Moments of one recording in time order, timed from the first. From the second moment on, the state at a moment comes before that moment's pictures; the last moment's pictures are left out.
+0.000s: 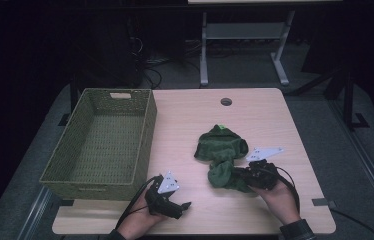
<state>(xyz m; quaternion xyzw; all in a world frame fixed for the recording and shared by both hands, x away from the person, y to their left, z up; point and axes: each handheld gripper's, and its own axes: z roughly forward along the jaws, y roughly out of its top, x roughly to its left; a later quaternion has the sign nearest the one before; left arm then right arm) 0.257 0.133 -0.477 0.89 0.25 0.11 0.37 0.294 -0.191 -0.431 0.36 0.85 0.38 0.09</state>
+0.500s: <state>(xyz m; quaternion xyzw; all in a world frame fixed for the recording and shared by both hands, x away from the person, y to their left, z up) 0.257 0.133 -0.477 0.89 0.25 0.11 0.37 0.308 -0.179 -0.415 0.34 0.84 0.41 0.10</state>
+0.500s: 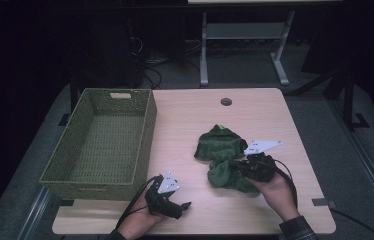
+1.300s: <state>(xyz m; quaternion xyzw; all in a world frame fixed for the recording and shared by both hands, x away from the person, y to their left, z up) 0.257 0.133 -0.477 0.89 0.25 0.11 0.37 0.311 -0.198 -0.434 0.35 0.85 0.38 0.09</state>
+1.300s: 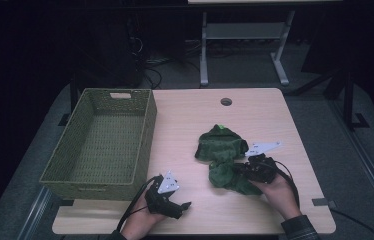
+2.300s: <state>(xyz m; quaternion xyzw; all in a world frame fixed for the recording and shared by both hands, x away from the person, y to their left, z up) 0.260 0.125 -0.478 0.89 0.25 0.11 0.38 0.246 -0.290 -0.458 0.37 0.85 0.37 0.05</state>
